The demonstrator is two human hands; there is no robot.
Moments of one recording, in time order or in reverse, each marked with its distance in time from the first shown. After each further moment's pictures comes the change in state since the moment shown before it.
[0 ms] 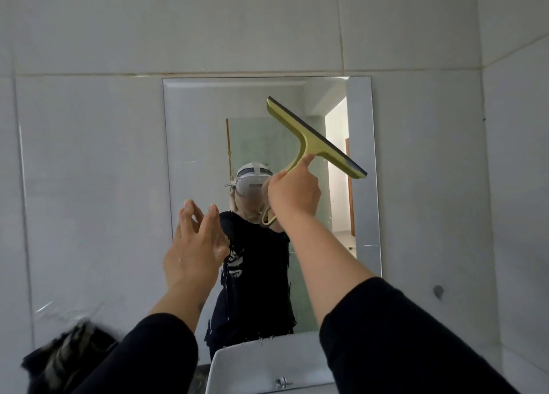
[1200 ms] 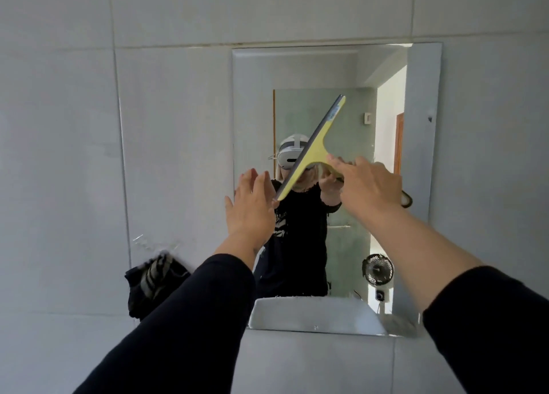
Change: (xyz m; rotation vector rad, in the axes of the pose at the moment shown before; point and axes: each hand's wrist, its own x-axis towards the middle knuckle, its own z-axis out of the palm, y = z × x) left_hand -0.018 0.006 -0.030 -0.125 -0.102 -0.031; right_hand -0.029 0.035 -0.045 -0.763 -0.257 -0.491
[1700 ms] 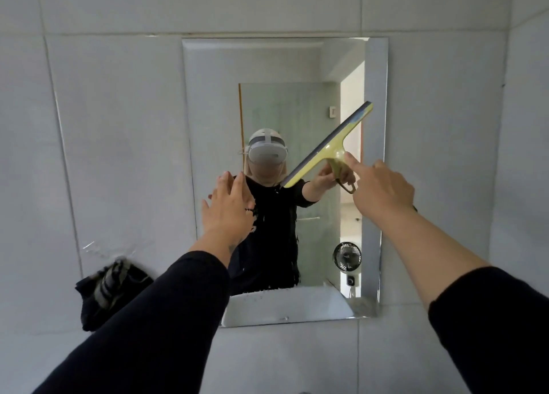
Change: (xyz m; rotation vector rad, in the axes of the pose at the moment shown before) left_hand 0.001 0.015 0.023 0.082 -0.120 0.038; right_hand -0.021 0.077 0.008 0.038 -0.054 0.272
